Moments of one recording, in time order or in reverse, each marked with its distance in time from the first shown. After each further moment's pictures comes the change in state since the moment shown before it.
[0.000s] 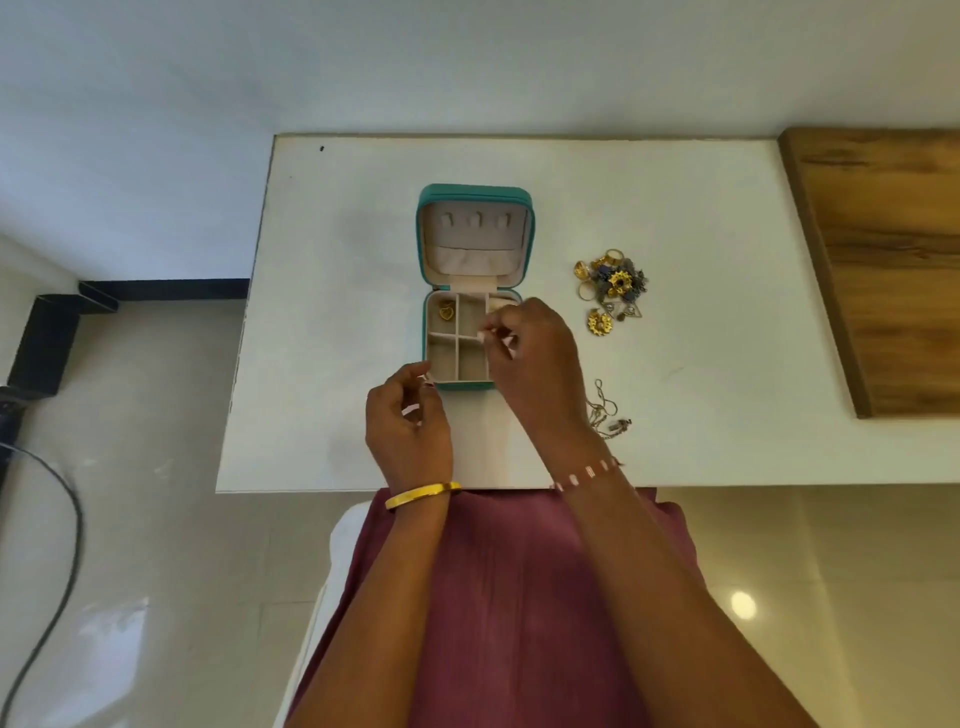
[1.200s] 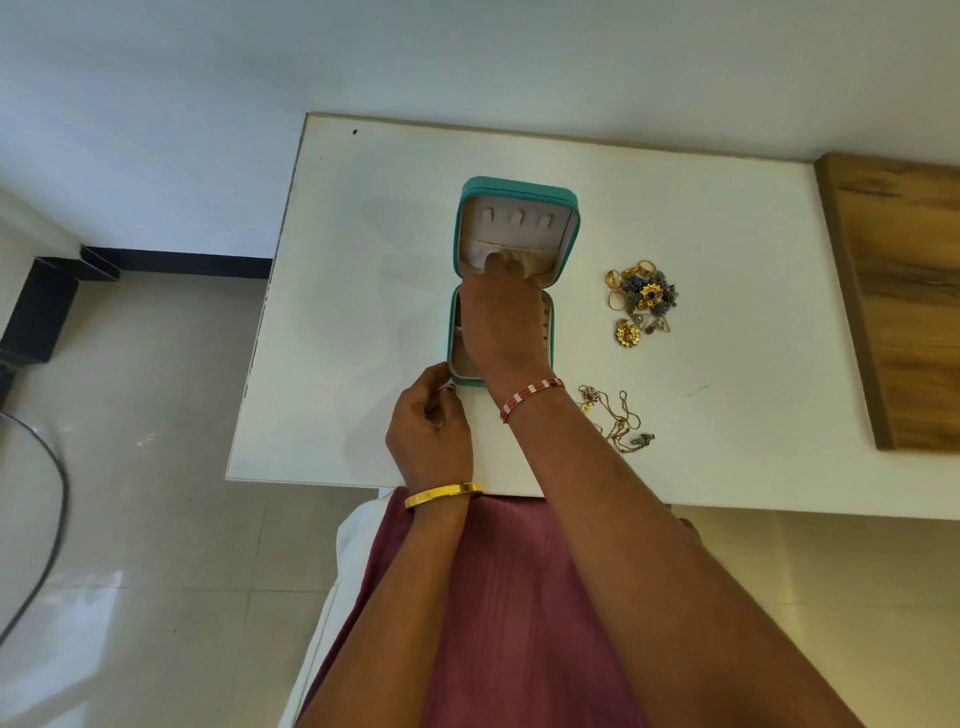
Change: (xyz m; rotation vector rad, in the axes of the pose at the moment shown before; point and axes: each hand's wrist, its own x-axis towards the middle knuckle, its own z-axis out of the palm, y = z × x) left_hand 0.004 -0.003 -0.002 0.105 -0.039 -0.100; right_hand 0.050 -0.029 0.048 -0.661 -0.258 -0.166
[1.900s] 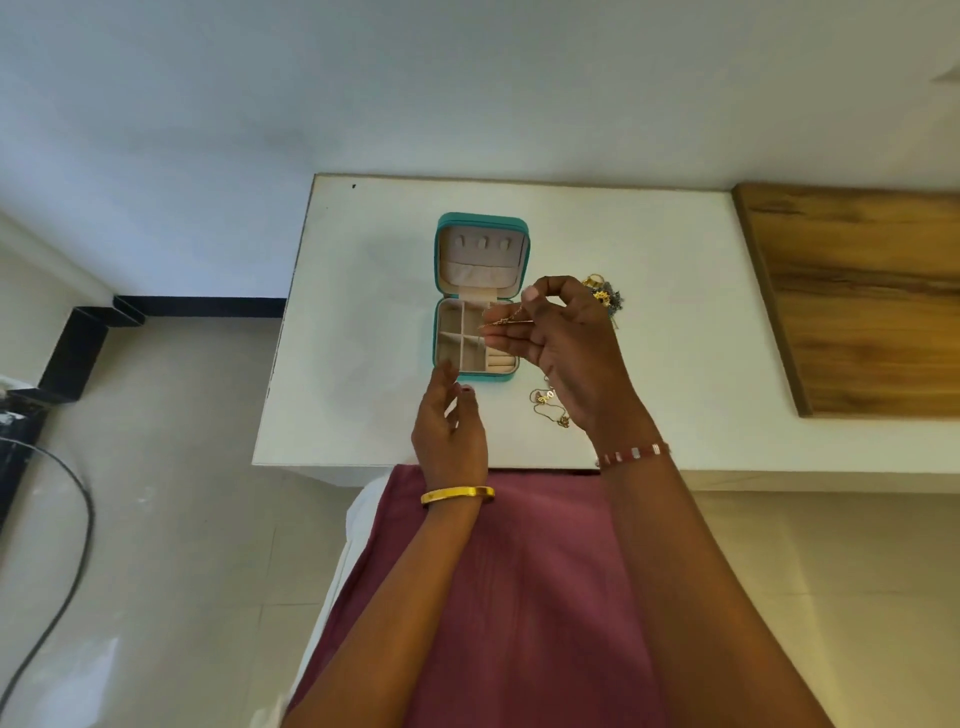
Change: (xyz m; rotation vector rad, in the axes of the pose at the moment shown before) left_hand -0.055 0.033 -0.014 -0.225 -0.106 0.071; right_hand -0.094 0.042 -0.086 1.764 0.016 0.331
